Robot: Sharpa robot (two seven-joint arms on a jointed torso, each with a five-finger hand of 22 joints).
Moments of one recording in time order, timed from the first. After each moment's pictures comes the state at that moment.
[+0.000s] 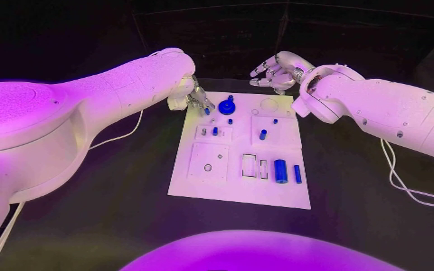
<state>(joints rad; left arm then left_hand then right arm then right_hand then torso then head) 1.33 -0.29 -0.16 0.70 -0.78 0.32 -0.63 1.08 0.05 -0.01 0.18 0.05 0.99 0.06 0.49 0.41 1.23 -0.02 1.22 0.74 1.47 -0.07 1.57 1.31 0.08 1.47 0.03 1.22 1.31 1.28 -0.62 -0.05 1.25 -0.92 -0.26 0.03 1.43 0.04 -0.10 0.17 0.40 0.87 0.17 0.13 0.07 1.23 0.07 1.06 1.03 1.46 0.00 1.24 1.13 0.12 1.19 0.10 1.20 0.97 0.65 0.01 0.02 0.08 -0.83</state>
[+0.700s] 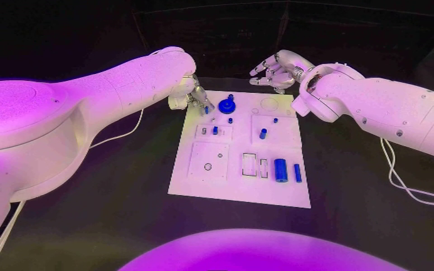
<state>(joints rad) 1.33 -0.29 -0.16 0.70 -0.78 0.33 -0.63 1.12 0.06 0.01 0.13 0.05 0.98 0.06 0.50 0.43 1.23 -0.02 1.22 0.75 1.47 -0.07 1.57 1.31 0.08 1.47 0.03 1.22 1.31 1.28 -0.61 -0.05 1.25 -0.92 -0.26 0.03 1.43 0.04 -0.10 0.17 0.40 0.87 0.17 0.13 0.07 1.23 0.07 1.06 1.03 1.46 0.00 1.24 1.13 0.12 1.19 0.10 1.20 0.97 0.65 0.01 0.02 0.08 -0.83</state>
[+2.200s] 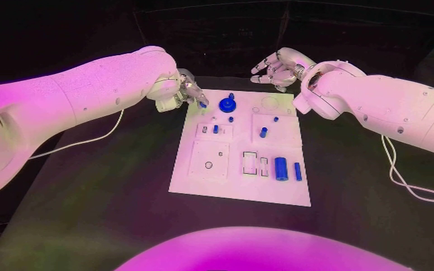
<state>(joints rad) 1.35 -0.56 -0.12 1.10 -0.80 0.17 -0.53 1.09 0.03 0.50 -0.01 0.05 0.92 0.06 0.57 0.51 1.24 -0.02 1.16 0.77 1.47 -0.08 1.57 1.31 0.08 1.46 0.03 1.20 1.31 1.28 -0.63 -0.05 1.24 -0.92 -0.26 0.03 1.43 0.04 -0.10 0.17 0.40 0.87 0.17 0.13 0.07 1.23 0.07 1.06 1.03 1.46 0.00 1.24 1.13 0.12 1.19 0.10 1.20 0.97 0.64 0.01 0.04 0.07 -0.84</state>
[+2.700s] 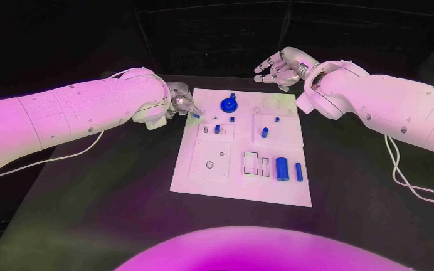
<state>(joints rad) 1.31 -0.71 -0.15 1.33 -0.96 0.02 -0.47 1.07 0.01 0.53 -0.03 0.06 0.93 0.06 0.59 0.52 1.25 -0.02 1.16 0.77 1.47 -0.08 1.57 1.31 0.08 1.46 0.03 1.21 1.31 1.28 -0.63 -0.05 1.23 -0.92 -0.26 0.04 1.43 0.04 -0.10 0.17 0.40 0.87 0.17 0.13 0.07 1.23 0.07 1.06 1.03 1.46 0.00 1.24 1.13 0.12 1.19 0.10 1.20 0.97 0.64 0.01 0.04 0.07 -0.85</state>
